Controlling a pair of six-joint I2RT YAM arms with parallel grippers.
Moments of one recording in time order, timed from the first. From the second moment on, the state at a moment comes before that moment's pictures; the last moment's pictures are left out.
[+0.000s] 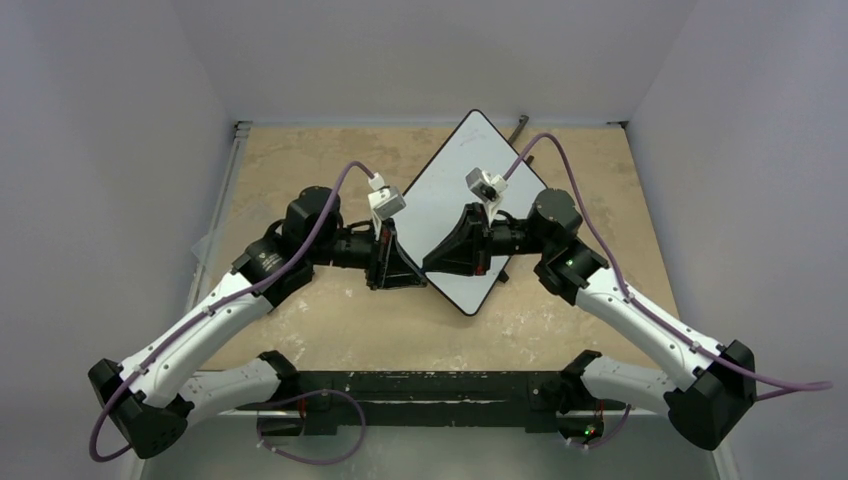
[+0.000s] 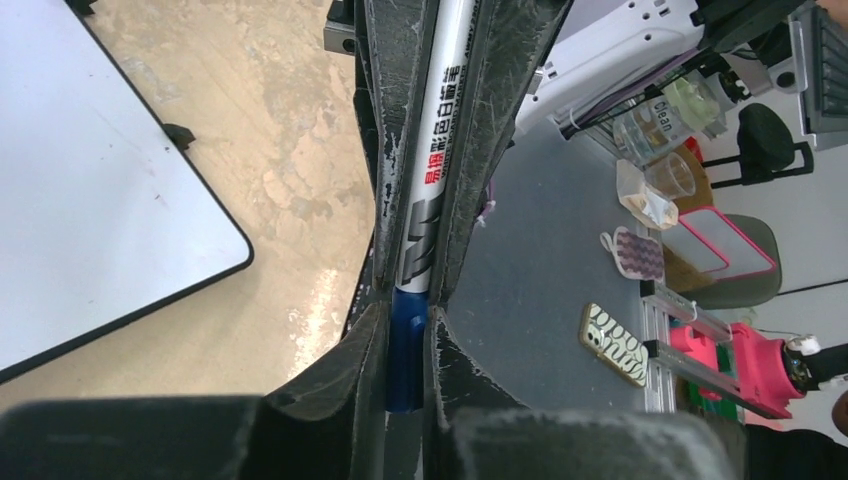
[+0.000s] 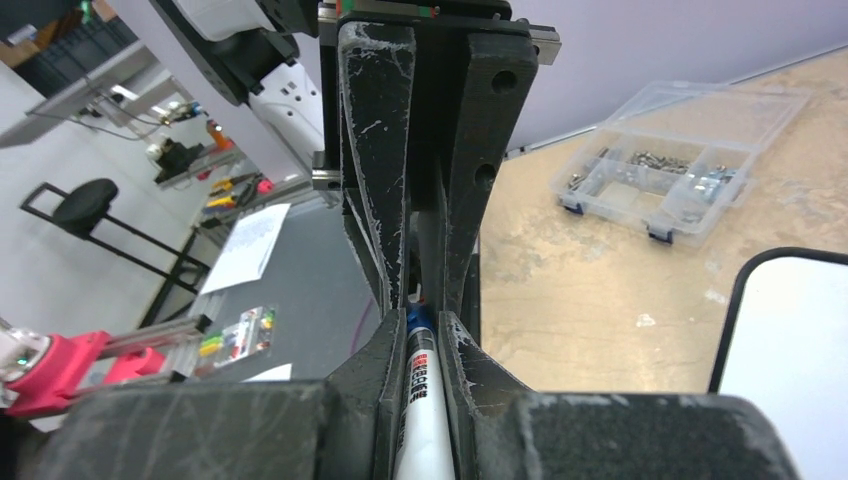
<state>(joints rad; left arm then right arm) -0.71 1.02 1.06 -0.41 0.75 -0.36 0.66 1.08 0.89 0.27 -0.96 0.47</state>
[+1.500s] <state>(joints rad) -0.76 0.77 0.76 -0.39 0.15 -0.34 0.54 1.14 1.06 -0.09 -0.72 0.52</state>
